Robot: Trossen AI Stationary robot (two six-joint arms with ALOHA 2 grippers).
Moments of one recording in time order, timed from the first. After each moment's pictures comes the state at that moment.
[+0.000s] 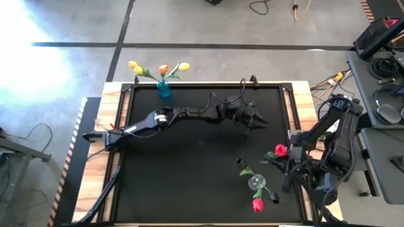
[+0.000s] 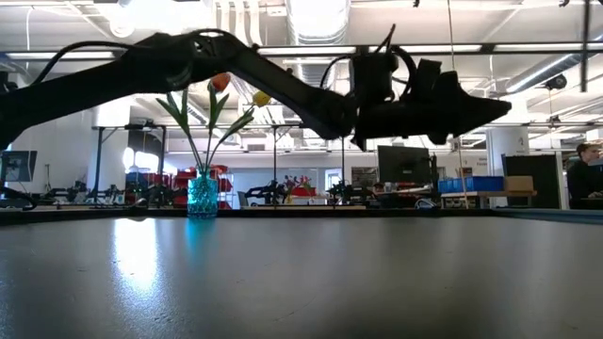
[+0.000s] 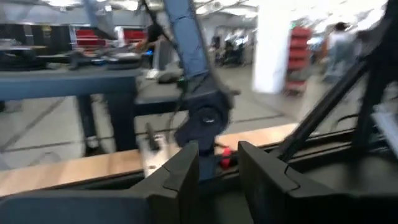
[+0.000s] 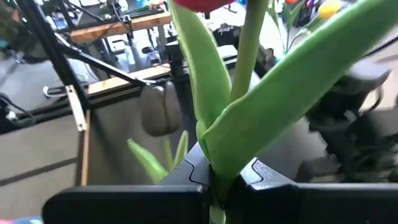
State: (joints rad) left arm 0.21 2.71 2.23 0.56 0.57 -0.02; right arm 1.04 1.27 1.34 -1.12 1.15 1.14
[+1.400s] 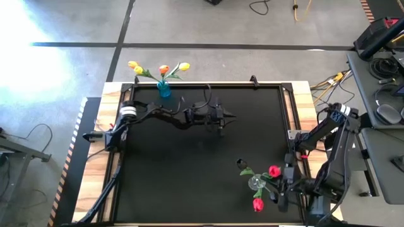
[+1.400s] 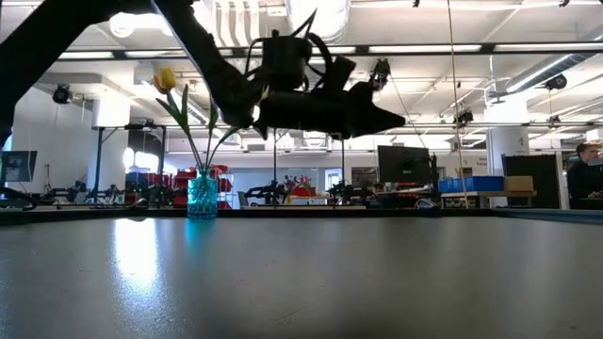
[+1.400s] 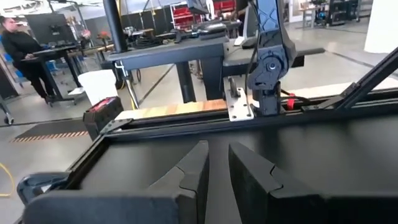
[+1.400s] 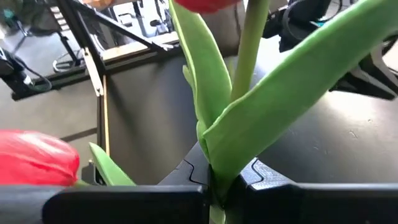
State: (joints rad) left arm 0.20 2.13 1.22 0.87 0.13 0.18; right arm 1.11 1.46 1.35 -1.10 1.08 1.32
